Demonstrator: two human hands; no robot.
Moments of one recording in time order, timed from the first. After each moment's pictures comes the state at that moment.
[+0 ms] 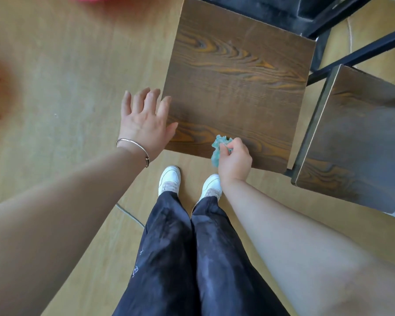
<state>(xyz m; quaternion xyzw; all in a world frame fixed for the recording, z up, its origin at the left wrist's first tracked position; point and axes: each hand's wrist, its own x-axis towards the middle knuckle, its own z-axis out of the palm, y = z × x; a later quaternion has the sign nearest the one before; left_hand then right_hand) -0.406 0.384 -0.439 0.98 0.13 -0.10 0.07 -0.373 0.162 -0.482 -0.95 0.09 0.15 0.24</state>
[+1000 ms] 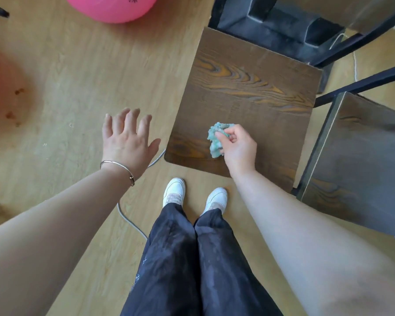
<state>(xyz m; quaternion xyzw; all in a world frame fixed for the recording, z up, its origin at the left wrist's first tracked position) -0.446 0.433 -0.420 0.97 0.22 -0.12 0.07 -0.315 0.212 -0.469 -0.90 0.00 0.20 0.40</state>
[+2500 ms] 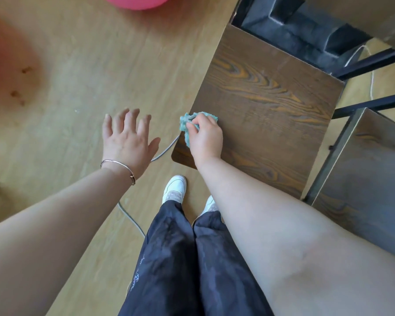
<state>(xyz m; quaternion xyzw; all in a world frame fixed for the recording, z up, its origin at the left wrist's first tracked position) -0.459 0.439 -0.442 0.95 0.27 -0.13 0.07 -0.338 0.310 -0.491 -0.92 -0.14 0.17 0.32</state>
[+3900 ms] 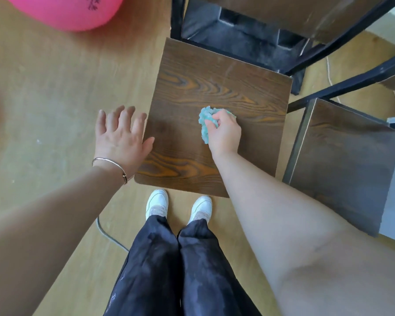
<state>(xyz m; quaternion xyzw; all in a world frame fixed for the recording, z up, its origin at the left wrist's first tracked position) -0.363 0.411 -0.446 0.98 0.16 -0.11 0.07 -0.228 0.217 -0.489 -0.95 0.01 0.14 0.29</state>
